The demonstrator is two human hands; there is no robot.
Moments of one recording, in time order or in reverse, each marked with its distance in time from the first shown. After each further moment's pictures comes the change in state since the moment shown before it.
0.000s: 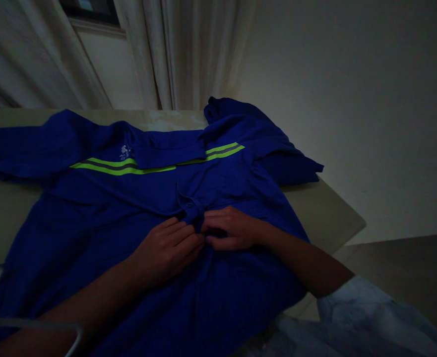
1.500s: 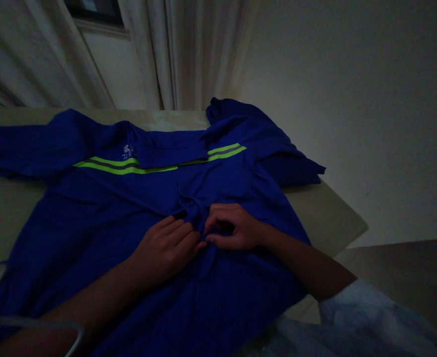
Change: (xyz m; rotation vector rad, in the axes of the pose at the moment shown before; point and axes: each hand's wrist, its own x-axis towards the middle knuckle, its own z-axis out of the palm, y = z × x) left_hand 0.000 0.002 -0.001 0.158 0.046 -0.016; right_hand 0.001 -0.006 0.002 0.179 0.280 -0.032
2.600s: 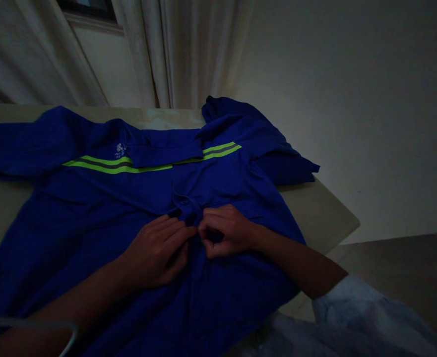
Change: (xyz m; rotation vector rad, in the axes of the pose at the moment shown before) left_hand -0.004 -0.003 -0.006 -0.190 -0.039 -0.069; right_hand -0.006 0.001 0.011 -0.301 -0.029 -0.074
